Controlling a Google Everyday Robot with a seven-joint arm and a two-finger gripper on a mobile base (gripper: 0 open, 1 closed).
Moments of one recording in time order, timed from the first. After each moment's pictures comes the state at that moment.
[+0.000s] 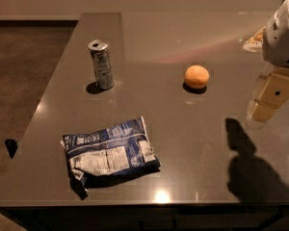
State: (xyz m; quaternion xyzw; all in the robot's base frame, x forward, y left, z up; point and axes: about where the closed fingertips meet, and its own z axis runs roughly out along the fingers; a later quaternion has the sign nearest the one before) arm 0.438 -0.217 0.976 -0.60 0.78 -0.03 0.16
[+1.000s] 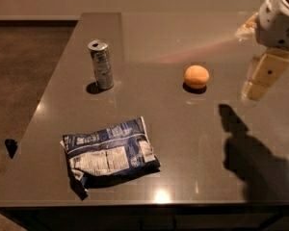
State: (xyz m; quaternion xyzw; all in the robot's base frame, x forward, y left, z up) arm 0.480 -0.218 0.981 -0.62 0.76 -0.02 0.17
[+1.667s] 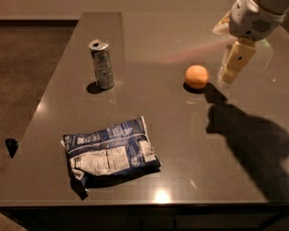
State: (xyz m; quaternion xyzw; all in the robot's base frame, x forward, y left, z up) arm 0.560 -0.203 0.958 -0.64 0.74 0.02 0.19
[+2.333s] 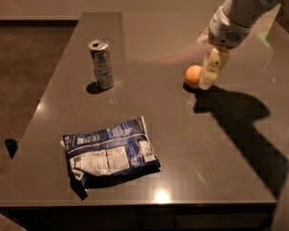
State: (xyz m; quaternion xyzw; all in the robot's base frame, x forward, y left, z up) arm 0.616 -0.185 0.905 -0.64 0.75 0.06 0.18
